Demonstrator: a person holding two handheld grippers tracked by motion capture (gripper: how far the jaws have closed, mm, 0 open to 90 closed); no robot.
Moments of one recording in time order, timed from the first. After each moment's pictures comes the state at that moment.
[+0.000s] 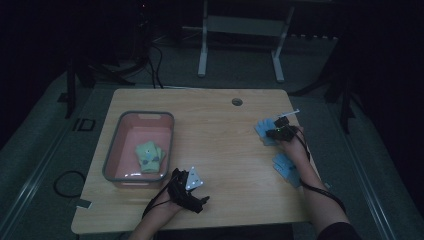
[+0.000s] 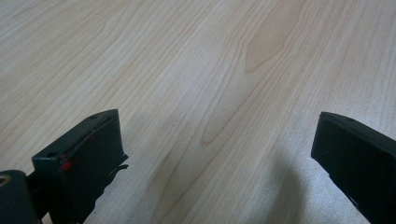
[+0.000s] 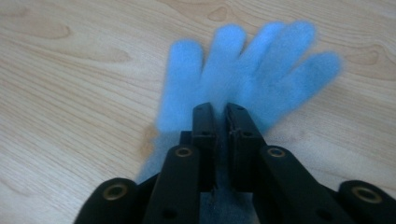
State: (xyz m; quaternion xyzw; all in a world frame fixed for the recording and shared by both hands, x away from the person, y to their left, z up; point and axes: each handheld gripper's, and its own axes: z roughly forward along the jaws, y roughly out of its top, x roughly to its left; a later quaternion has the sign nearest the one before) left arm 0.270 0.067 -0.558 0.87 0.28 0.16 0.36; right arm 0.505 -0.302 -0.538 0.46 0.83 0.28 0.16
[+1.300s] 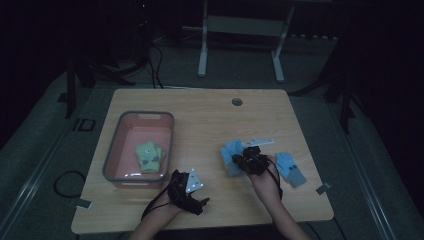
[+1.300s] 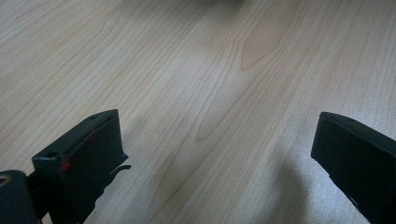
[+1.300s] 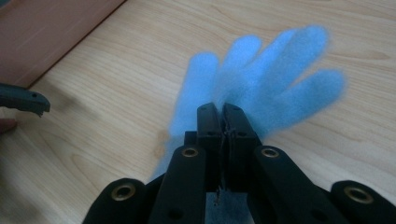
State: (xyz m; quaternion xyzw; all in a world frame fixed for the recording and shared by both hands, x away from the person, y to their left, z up) left arm 0.264 0.065 -0.559 0.87 0.27 0.18 0.36; right arm 0.345 -0.174 -0.499 0.43 0.82 0.35 0.13
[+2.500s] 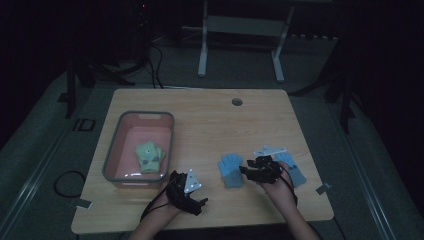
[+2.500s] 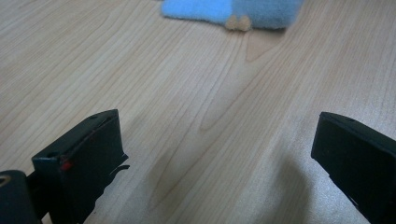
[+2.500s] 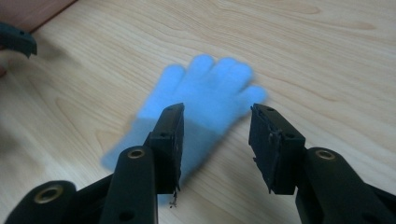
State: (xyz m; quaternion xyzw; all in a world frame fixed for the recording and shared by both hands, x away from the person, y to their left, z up) left arm 0.263 0.069 -0.562 0.87 0.28 0.17 0.35; right arm 0.334 -0.216 -0.512 0.40 0.84 0.35 0.13
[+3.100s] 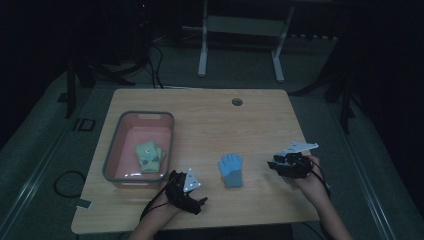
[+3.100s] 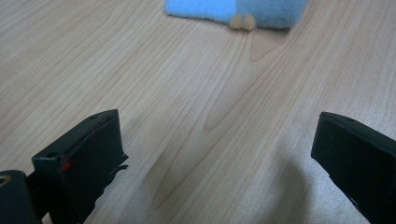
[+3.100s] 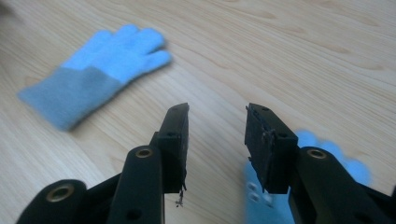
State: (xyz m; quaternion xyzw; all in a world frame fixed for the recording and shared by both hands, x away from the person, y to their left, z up) left arm 0.265 0.071 -0.562 0.87 0.28 0.17 0.36; right arm 0.349 -0.304 -0.500 0.36 0.85 0.34 0.16
